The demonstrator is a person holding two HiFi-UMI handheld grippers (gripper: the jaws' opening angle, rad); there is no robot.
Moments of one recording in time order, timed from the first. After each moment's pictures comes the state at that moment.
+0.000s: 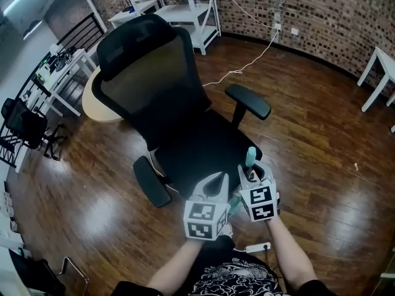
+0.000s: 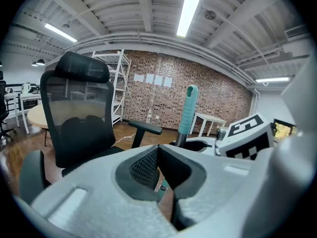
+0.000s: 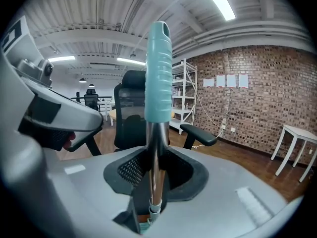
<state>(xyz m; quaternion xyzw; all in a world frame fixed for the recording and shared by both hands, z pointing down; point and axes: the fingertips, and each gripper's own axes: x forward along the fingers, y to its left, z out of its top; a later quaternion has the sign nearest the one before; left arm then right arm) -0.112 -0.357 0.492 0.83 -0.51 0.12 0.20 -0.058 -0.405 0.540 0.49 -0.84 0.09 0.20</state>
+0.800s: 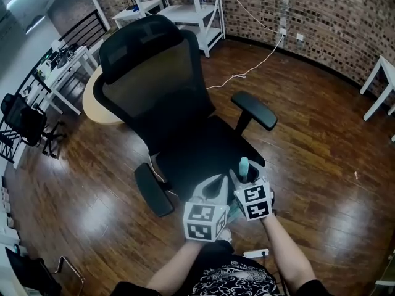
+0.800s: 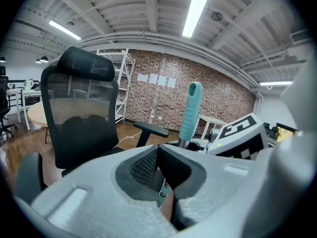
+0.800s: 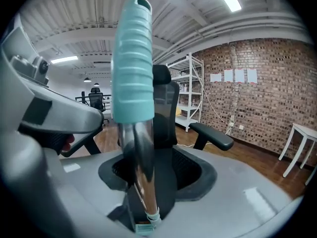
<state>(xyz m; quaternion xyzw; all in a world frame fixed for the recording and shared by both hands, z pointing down) -0.135 -0.393 0.499 0.82 -0.52 0.11 0.21 -0.101 -0.444 0.556 0.46 -0.86 0.11 0.22</state>
